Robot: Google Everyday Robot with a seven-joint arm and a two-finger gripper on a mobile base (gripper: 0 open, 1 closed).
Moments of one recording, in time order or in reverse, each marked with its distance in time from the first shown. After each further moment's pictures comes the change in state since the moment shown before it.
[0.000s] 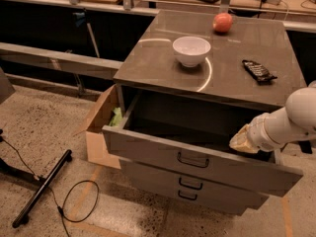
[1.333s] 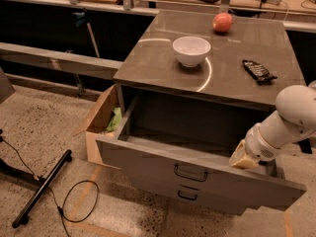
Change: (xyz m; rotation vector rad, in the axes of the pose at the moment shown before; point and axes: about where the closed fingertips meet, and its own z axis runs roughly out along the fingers) arm 0.016 0.052 0.014 -0.297 0.073 0.033
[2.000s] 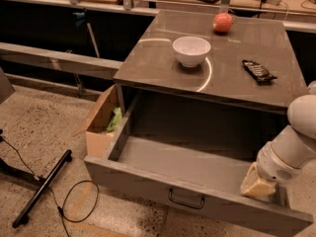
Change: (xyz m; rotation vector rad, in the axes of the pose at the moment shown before) arm 0.027 0.086 -0.017 -0.159 0.067 0.081
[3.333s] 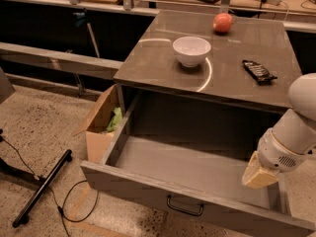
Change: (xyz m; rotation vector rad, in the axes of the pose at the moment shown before) arm -0.025 0.016 -0.040 -0.006 0.047 -0.012
